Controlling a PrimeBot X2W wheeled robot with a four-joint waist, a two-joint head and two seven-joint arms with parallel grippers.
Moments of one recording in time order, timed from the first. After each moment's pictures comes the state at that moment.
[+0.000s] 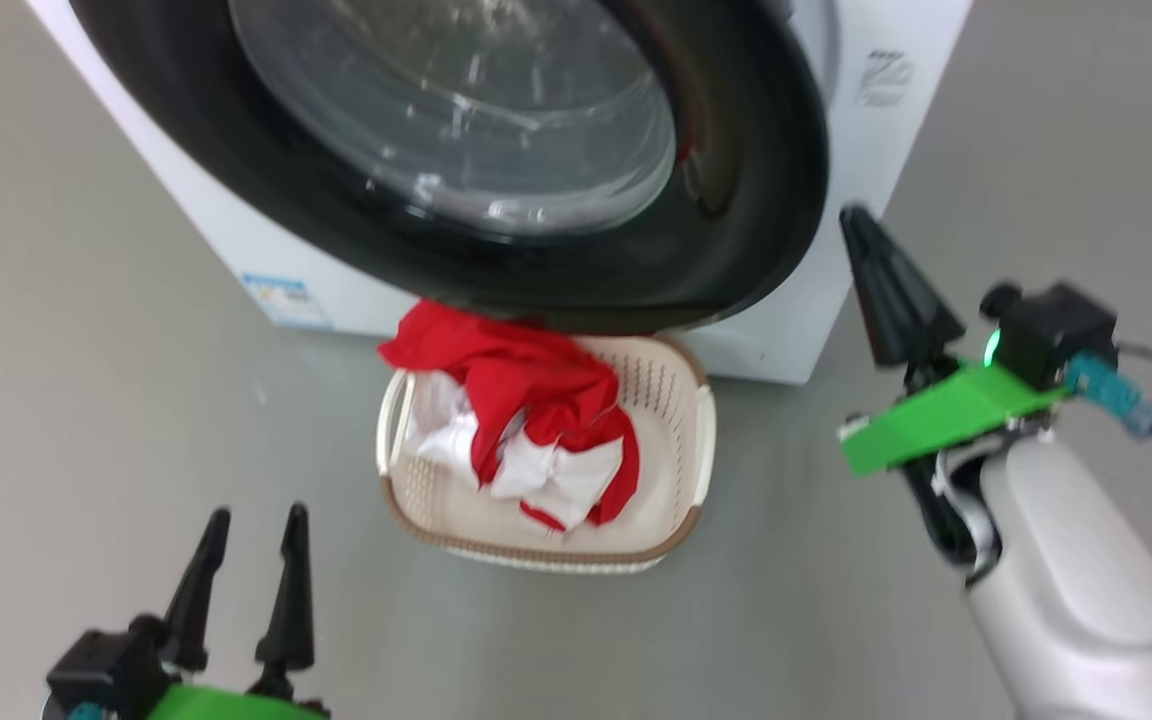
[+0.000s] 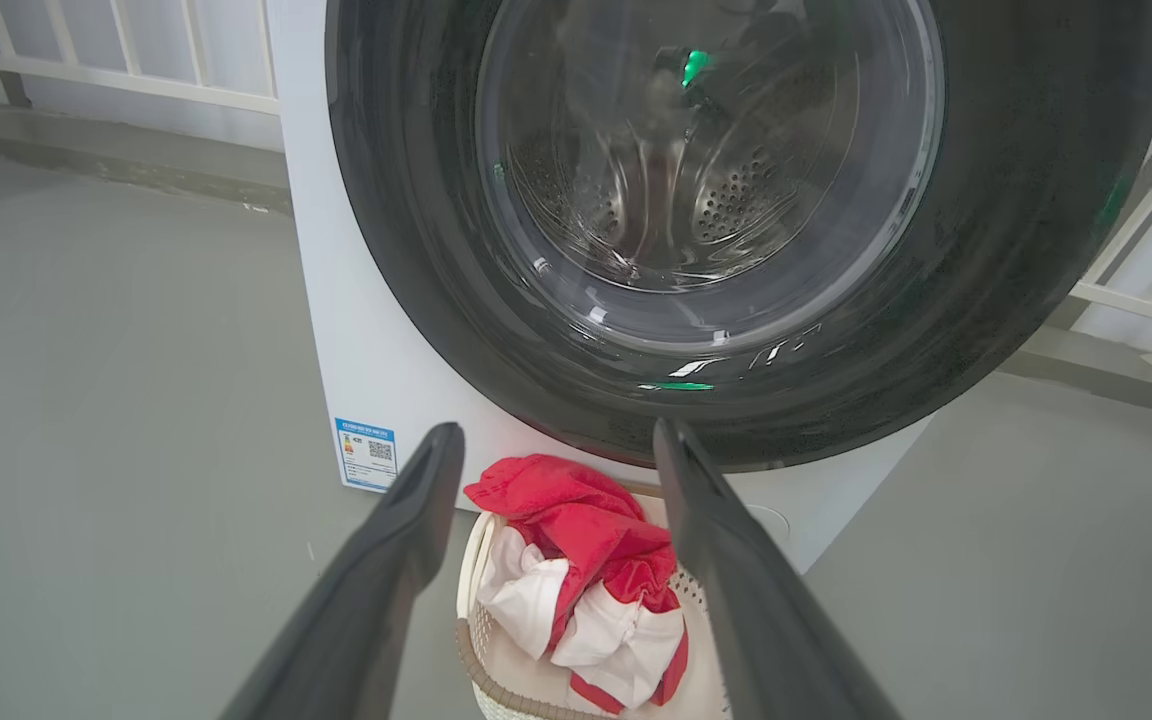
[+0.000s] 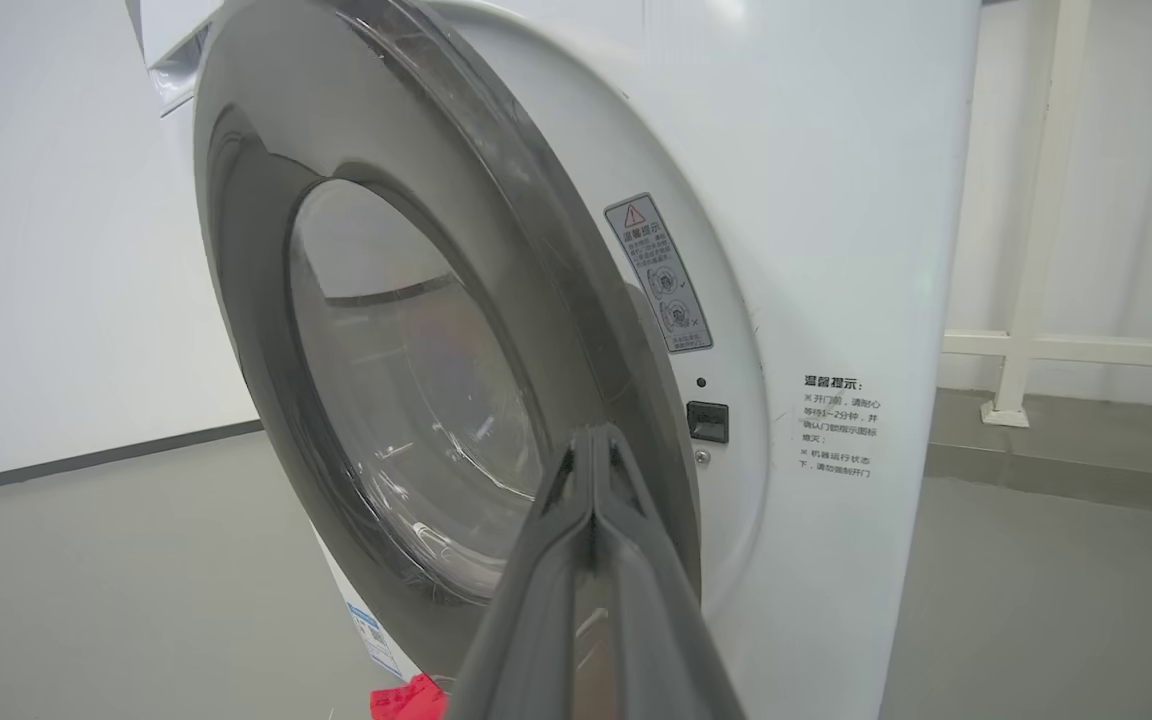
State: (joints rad) left arm -0.06 0.04 0.03 0.20 -0.30 -0.13 -0.25; right arm -0.49 -0.08 0.17 0.37 0.36 0.13 -0.26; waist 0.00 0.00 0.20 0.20
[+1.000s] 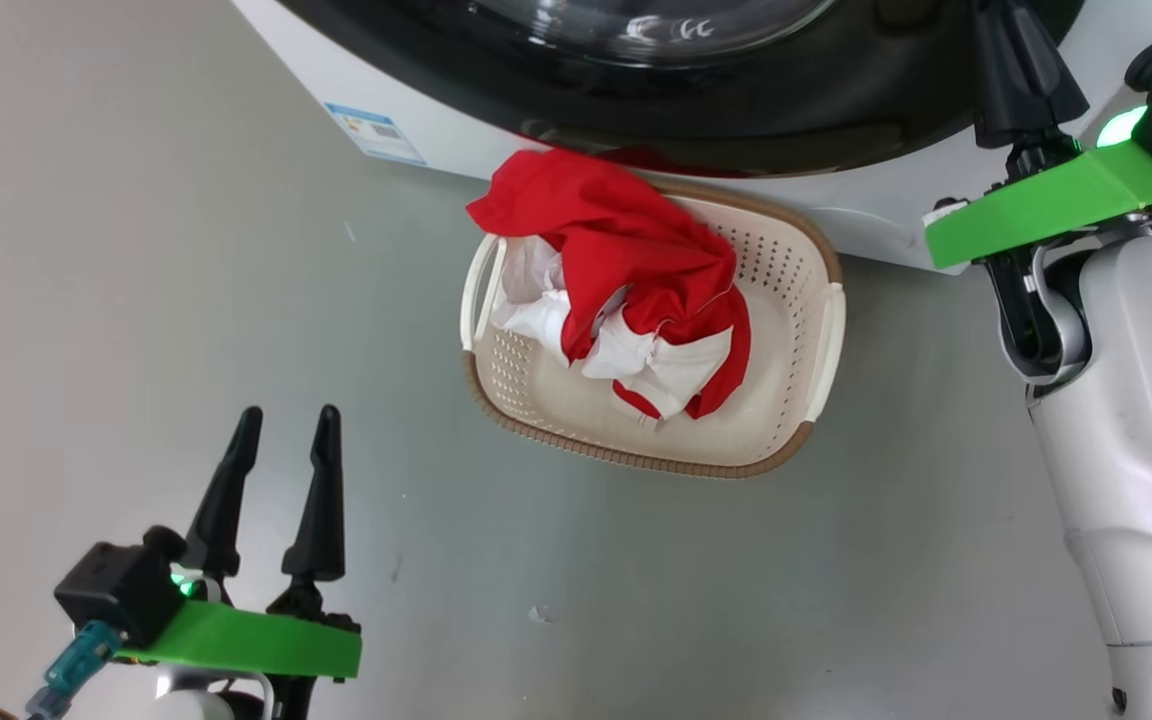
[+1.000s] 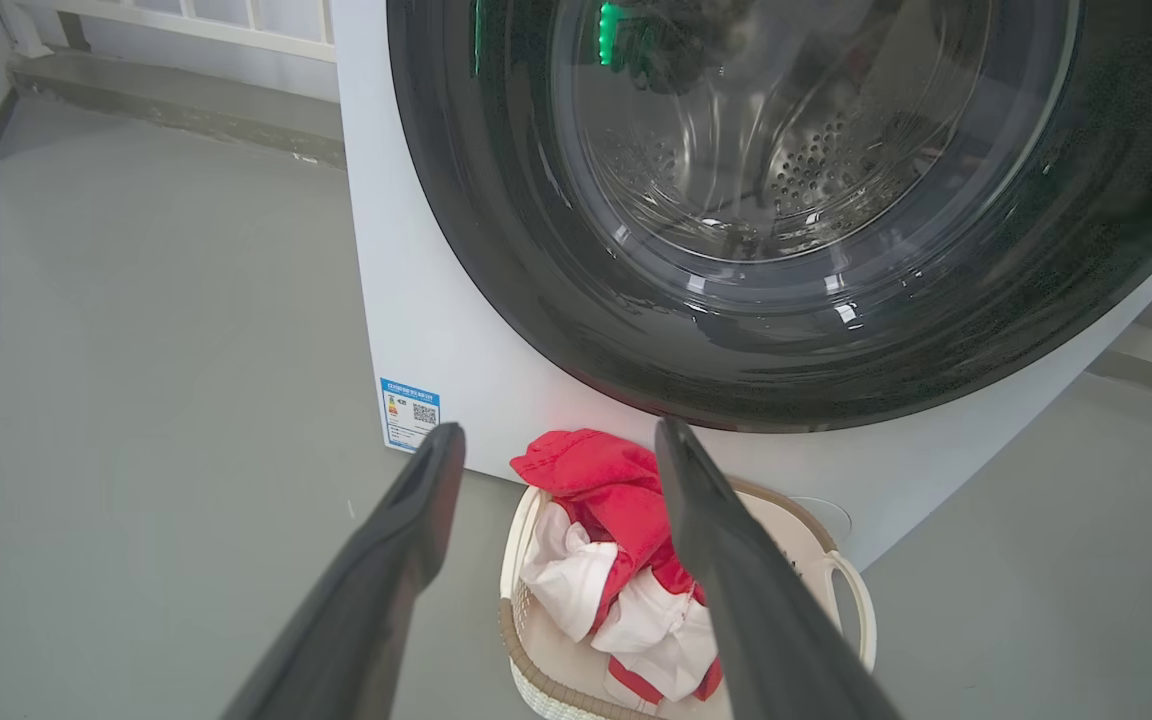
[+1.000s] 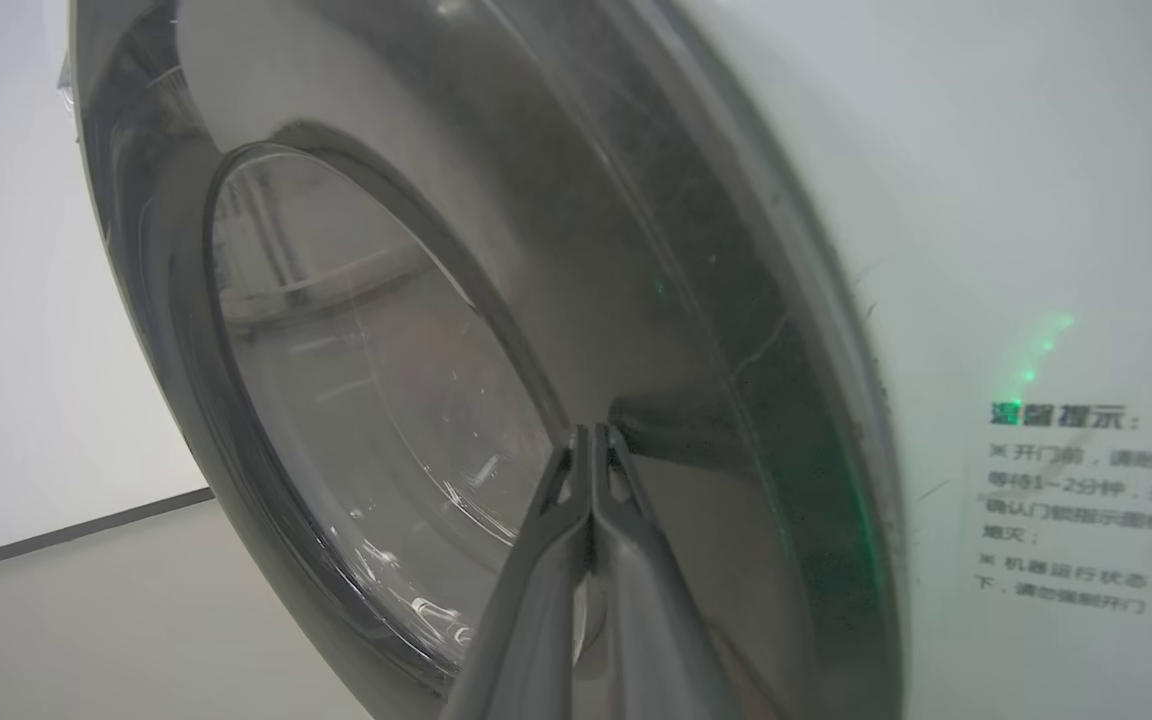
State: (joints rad) left arm -0.20 0.03 -0.03 0.19 -0.38 -0.13 -0.25; right arm -0.80 -0.12 0.07 0.48 0.35 0.14 -0.26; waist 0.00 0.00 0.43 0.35
